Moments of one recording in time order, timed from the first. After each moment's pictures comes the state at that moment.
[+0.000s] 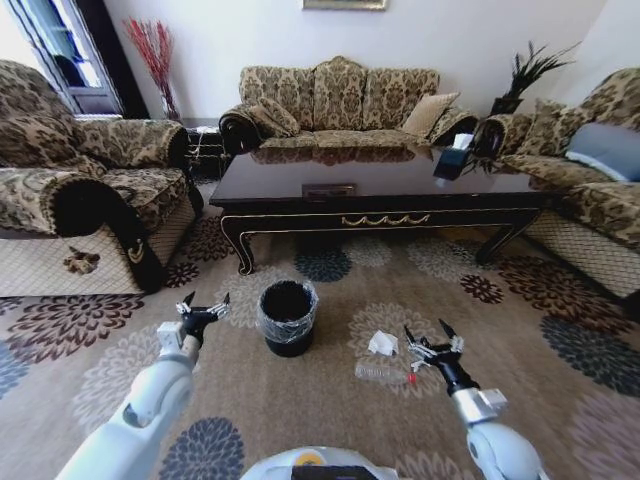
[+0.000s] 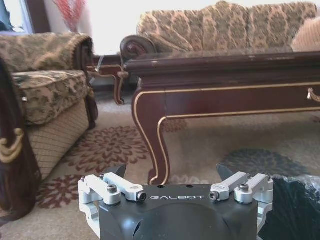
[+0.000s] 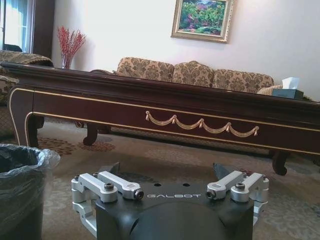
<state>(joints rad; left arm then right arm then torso) 1.31 -0.90 -0.46 -2.16 -0.69 0.43 -0.43 -1.68 1.21 0.76 1.93 0.30 0.24 -0.18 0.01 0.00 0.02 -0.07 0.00</state>
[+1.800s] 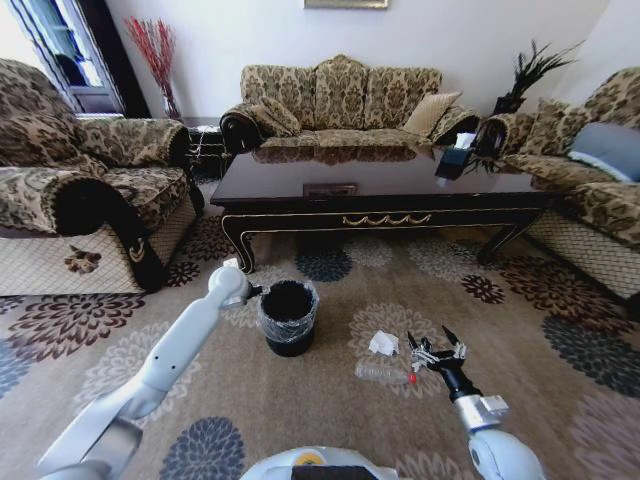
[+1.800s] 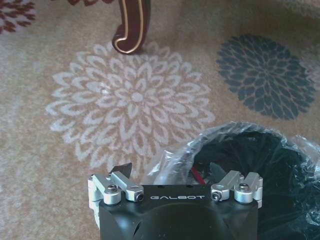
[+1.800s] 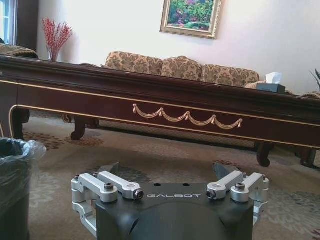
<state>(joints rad) 0.49 -1.11 0.04 -1.50 -1.68 0.74 -1.11 -1.71 1.24 0.79 1.92 0.29 0.26 -0.18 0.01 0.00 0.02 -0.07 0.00</state>
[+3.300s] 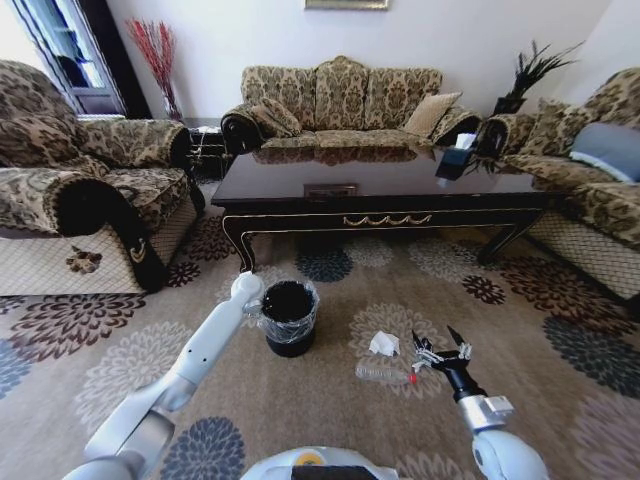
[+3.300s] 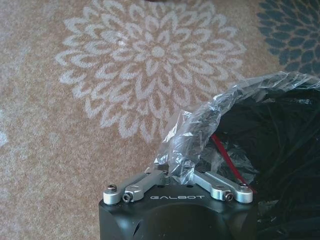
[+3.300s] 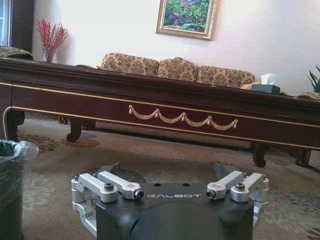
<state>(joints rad) 0.51 -1.23 0.01 -1.34 -1.68 0.74 -1.20 -1.71 1.24 0.80 1.91 0.30 0.26 -0.17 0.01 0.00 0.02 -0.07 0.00</state>
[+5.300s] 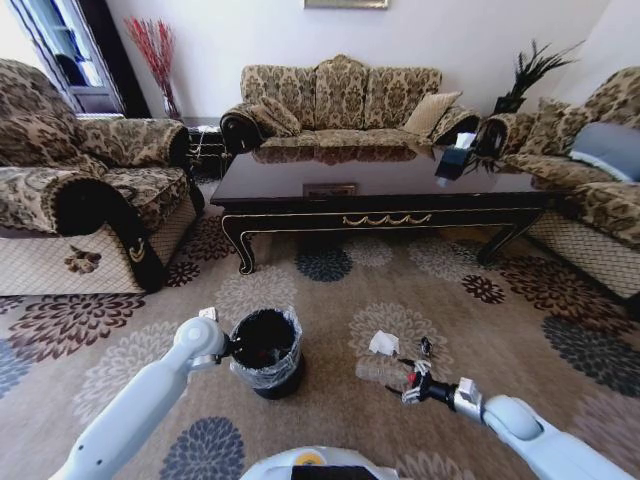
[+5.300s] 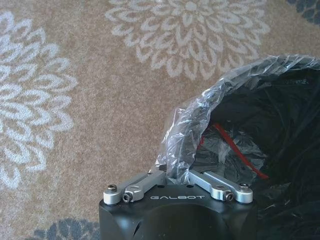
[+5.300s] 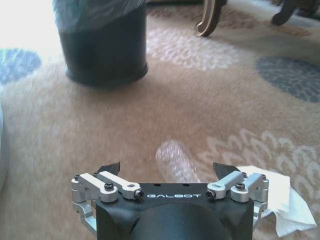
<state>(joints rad) 0.98 -0.89 -0.17 -1.96 -1.92 0.74 -1.35 -1.38 0.60 0.23 1.46 0.35 0.25 -0.64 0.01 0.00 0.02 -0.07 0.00</state>
